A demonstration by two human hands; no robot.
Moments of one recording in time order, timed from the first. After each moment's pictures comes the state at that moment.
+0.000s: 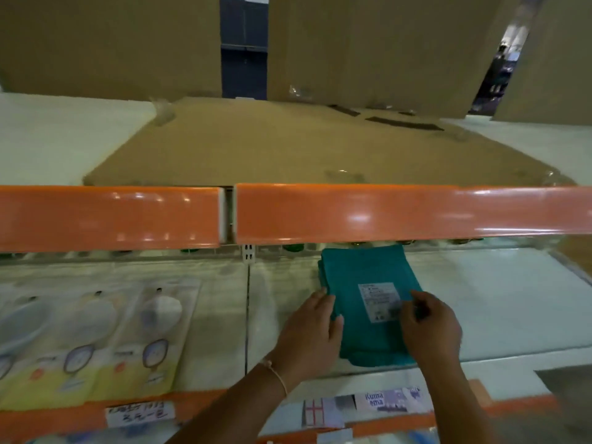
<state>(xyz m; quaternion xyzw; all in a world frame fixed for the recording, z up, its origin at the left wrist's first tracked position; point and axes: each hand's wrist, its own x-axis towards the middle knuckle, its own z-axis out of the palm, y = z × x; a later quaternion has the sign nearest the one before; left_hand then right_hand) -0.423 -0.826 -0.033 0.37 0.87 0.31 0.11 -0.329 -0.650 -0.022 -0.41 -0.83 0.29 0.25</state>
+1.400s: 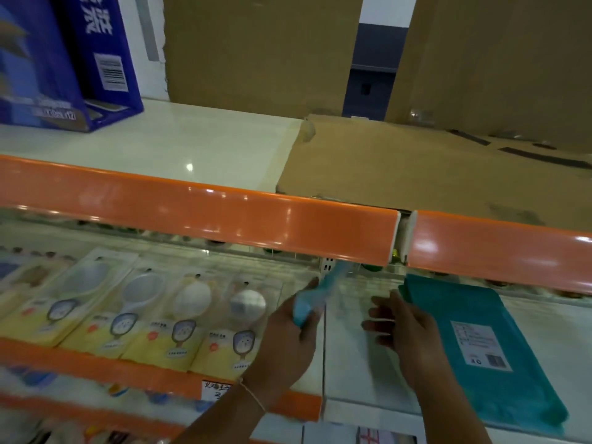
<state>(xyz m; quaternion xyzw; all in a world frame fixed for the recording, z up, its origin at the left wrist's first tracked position) -0.458 -0.974 -0.025 0.21 0.76 0.62 -0.07 -0.415 -0.792 0.008 -0.24 -0.69 0.67 0.13</state>
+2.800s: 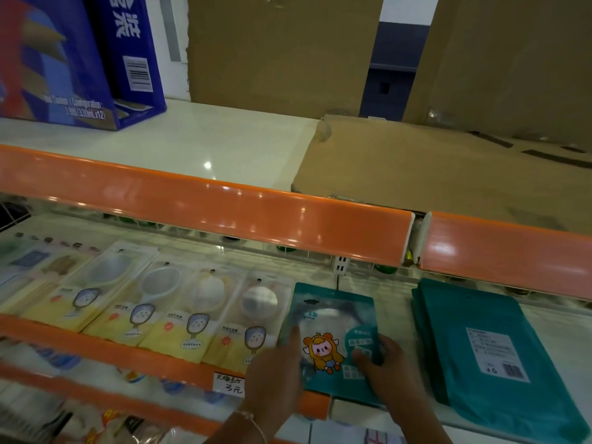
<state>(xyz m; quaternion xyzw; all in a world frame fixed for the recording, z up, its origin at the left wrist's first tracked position) -0.433 -0.997 -0.064 0.12 0.97 0.19 0.01 -0.414 -0.797 -0.089 -0.27 -0.81 0.52 -0.03</state>
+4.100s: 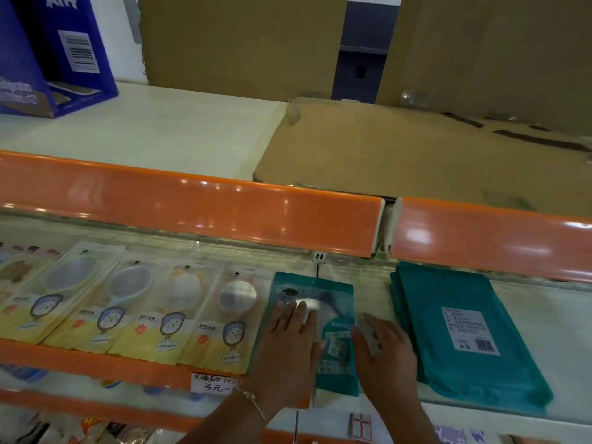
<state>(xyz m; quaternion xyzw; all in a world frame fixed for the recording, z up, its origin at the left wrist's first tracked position) -0.448 -0.964 -0.071 0.29 0.95 0.10 -0.04 -0.391 -0.801 -0.064 -0.21 -0.91 0.29 0.21</state>
